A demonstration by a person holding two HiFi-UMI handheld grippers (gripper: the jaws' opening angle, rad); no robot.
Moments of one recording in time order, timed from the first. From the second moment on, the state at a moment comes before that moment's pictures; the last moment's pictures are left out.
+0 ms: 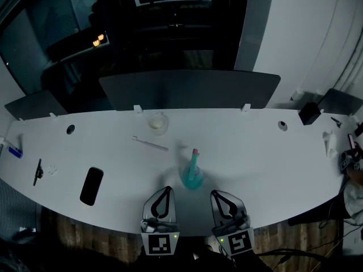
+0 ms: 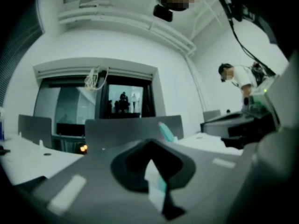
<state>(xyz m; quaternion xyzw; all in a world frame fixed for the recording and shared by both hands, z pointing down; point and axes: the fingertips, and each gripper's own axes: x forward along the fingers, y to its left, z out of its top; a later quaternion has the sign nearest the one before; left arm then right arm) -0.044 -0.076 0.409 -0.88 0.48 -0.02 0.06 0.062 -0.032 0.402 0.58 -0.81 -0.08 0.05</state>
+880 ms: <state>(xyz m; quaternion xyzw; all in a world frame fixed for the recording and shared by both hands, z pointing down) -0.031 0.171 0.386 -0.81 0.57 -0.06 0.07 0.087 0.181 0.370 0.55 -0.83 -0.08 0.01</state>
